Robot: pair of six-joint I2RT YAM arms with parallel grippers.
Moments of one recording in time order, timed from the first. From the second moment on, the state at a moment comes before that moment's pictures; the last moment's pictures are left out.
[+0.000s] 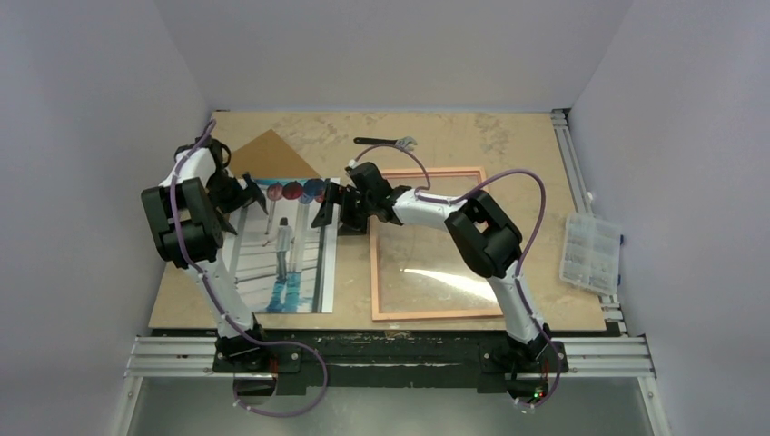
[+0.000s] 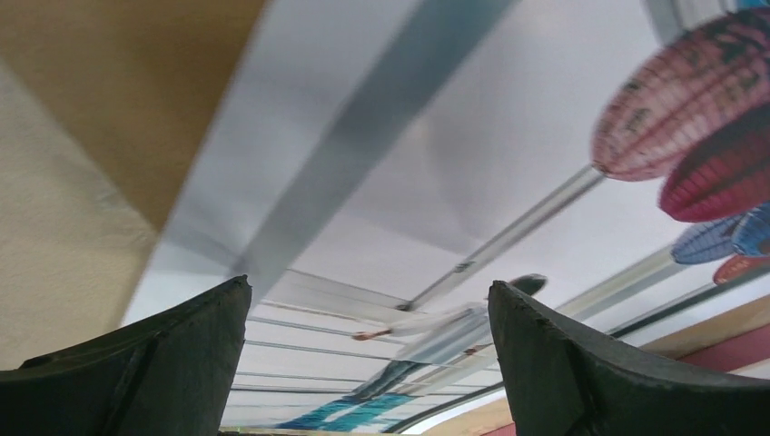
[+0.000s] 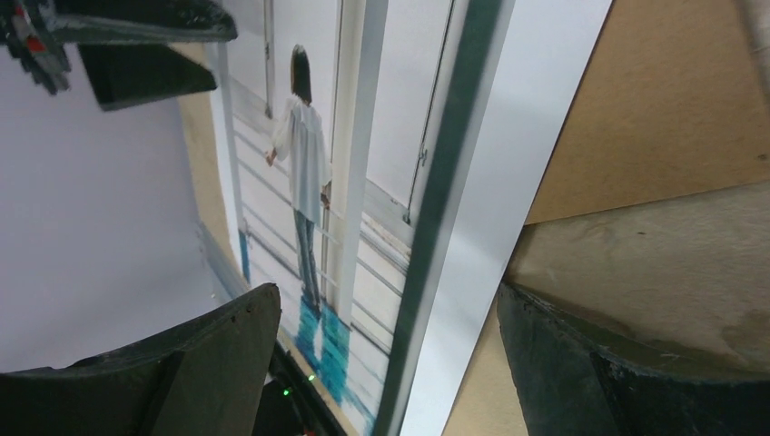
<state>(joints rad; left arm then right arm) 0.31 2.01 1.51 -1.02 0.10 -0.38 0.80 2.21 1.57 -0.08 -0.38 0.92</state>
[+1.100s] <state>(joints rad) 0.10 2.12 1.61 -1.17 0.23 -0.23 0.80 2.34 1.49 0.43 -0.53 1.23</state>
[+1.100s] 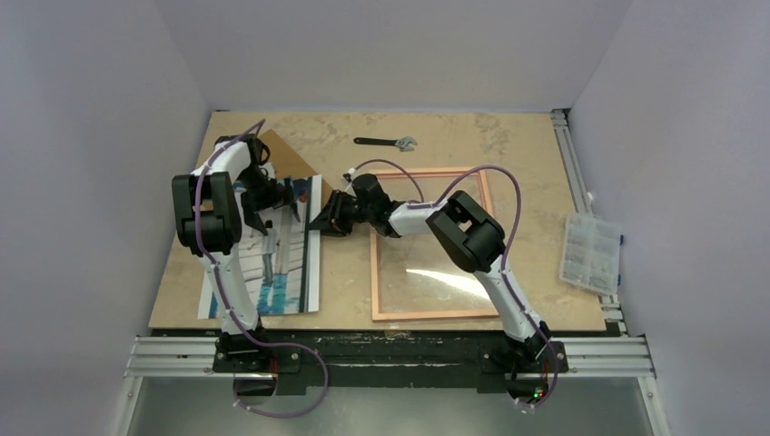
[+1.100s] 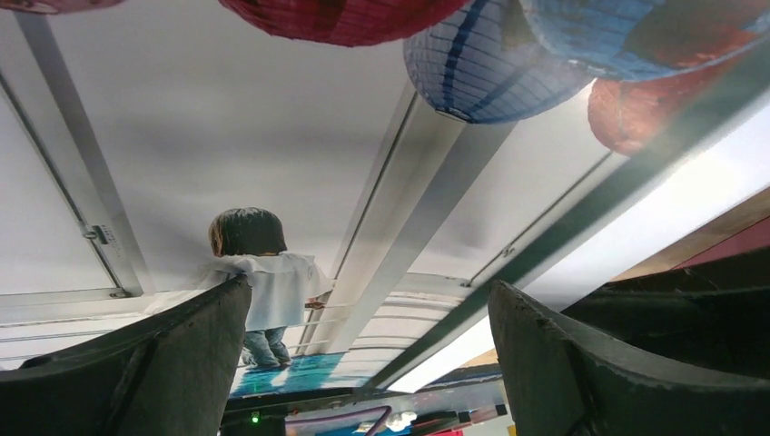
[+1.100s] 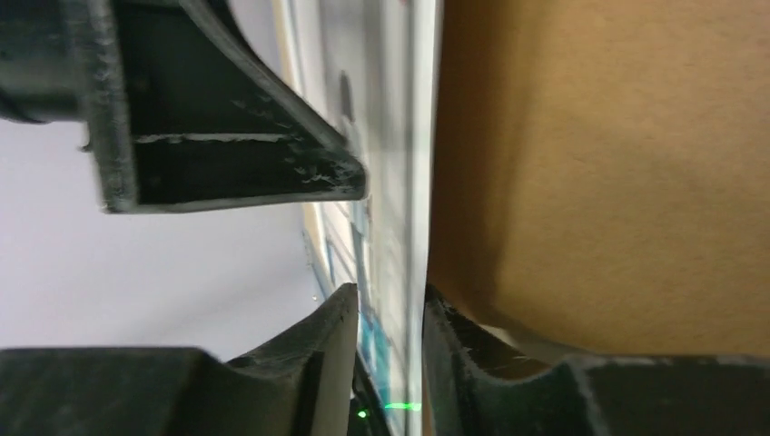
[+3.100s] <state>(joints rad) -0.37 1.21 1.08 -0.79 0.31 -0.70 0.68 1.57 1.65 -1.22 0.20 0.39</state>
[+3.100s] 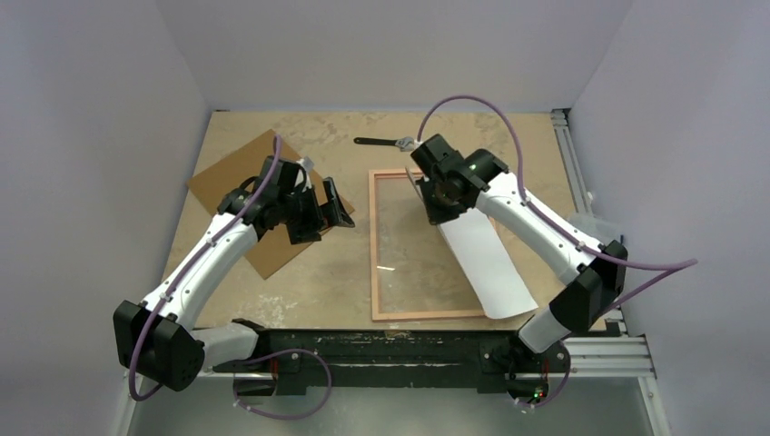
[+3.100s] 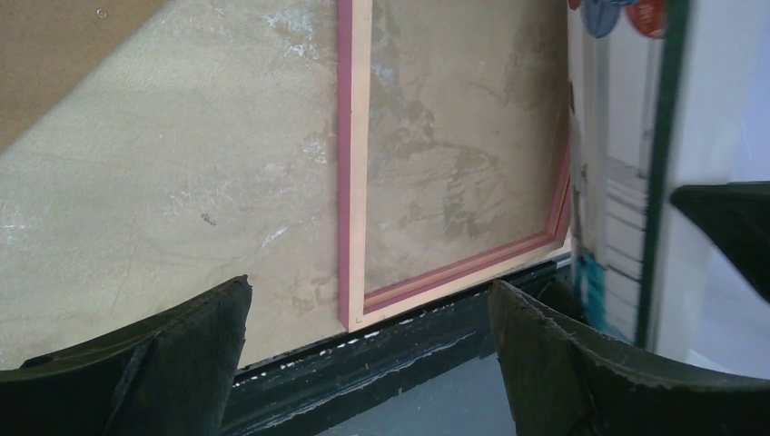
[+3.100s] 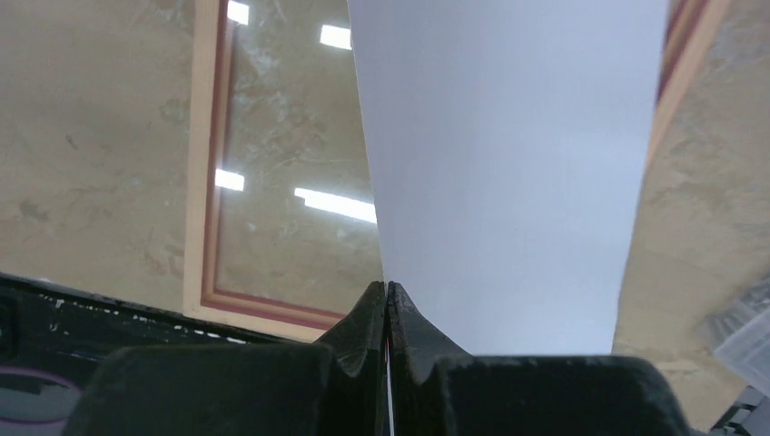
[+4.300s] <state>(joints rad) -0.36 1.21 0.62 -0.39 0.36 -0.88 0.63 1.51 1.06 -0.36 -0.32 0.75</state>
